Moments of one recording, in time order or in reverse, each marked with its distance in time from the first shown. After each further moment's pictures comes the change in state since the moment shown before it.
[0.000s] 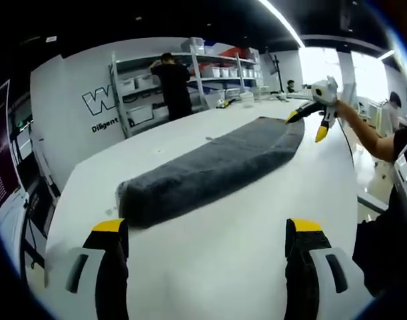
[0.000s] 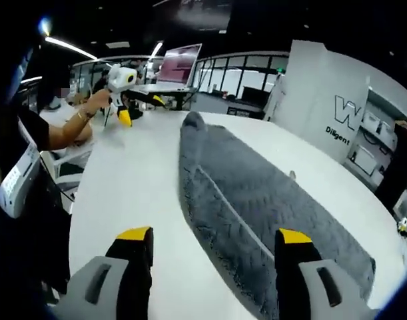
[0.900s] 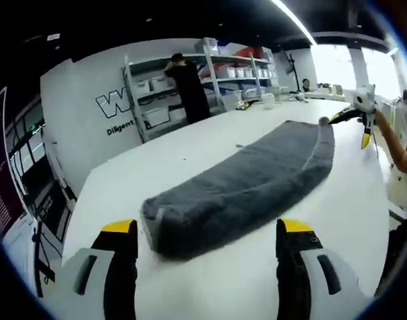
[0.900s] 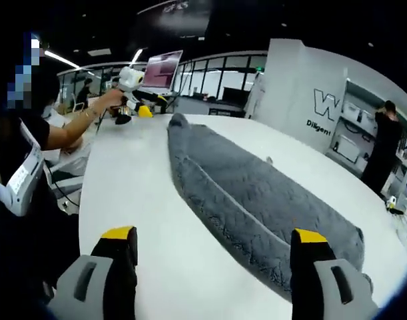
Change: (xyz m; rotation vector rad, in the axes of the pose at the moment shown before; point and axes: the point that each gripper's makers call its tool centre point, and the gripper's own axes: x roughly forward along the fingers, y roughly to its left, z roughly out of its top) left arm 0.050 0.073 0.032 0.010 0.010 0.124; right arm -0.039 -0.009 -0.027 0.068 -0.019 -0.088
